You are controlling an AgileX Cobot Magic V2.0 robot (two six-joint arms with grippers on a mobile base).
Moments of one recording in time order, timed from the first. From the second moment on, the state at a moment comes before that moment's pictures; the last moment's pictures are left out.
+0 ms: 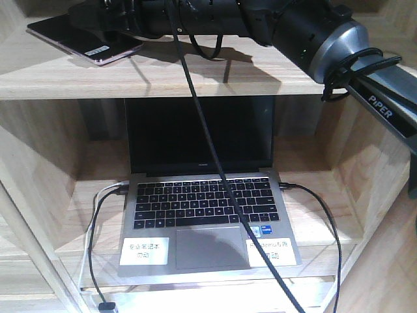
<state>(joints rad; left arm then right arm) 0.04 -0.01 0.03 -0.03 0.18 0.15 0.55 2.04 -2.13 0.97 0.65 -0.78</state>
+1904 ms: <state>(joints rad) 0.04 -0.01 0.03 -0.03 0.18 0.15 0.55 0.46 -0.46 0.62 0.29 -0.55</state>
